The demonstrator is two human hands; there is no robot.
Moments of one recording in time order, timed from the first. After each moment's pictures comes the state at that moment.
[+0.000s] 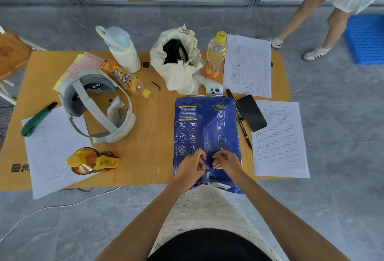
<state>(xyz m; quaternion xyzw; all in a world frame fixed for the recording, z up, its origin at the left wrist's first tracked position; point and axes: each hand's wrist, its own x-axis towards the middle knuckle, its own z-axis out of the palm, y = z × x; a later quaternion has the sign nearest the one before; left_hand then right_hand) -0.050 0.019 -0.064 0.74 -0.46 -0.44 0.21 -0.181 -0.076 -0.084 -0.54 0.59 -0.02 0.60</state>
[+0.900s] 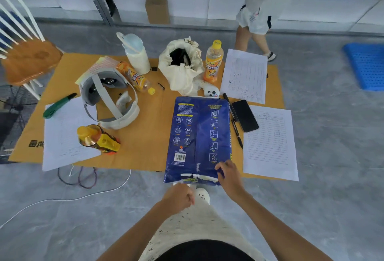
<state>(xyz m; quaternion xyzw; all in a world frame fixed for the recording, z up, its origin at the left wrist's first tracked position) -0.116 0.111 -0.062 0.75 -0.45 -0.48 0.07 -0.262 -0.036 -0.083 -0.83 0.46 0.04 0.33</state>
